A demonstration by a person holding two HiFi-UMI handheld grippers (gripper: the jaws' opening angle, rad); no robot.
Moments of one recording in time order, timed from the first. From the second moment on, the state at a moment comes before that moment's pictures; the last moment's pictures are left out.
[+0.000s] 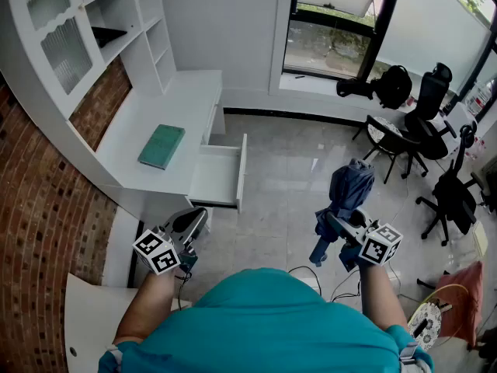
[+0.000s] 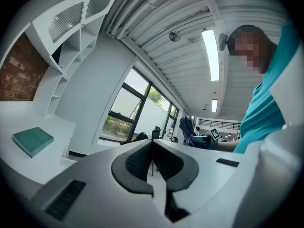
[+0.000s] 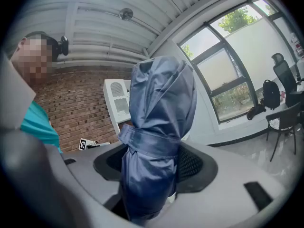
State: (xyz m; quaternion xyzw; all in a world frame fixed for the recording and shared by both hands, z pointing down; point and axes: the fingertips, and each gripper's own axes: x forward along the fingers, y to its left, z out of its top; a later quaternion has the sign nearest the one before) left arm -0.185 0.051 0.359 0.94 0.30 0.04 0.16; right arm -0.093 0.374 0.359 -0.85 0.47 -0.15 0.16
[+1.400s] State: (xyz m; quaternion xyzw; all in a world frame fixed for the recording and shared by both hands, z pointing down) left arm -0.176 0.113 0.349 0.95 0.29 0.04 0.14; right arm -0.080 0.428 0.360 -0.84 0.49 -0.15 0.16
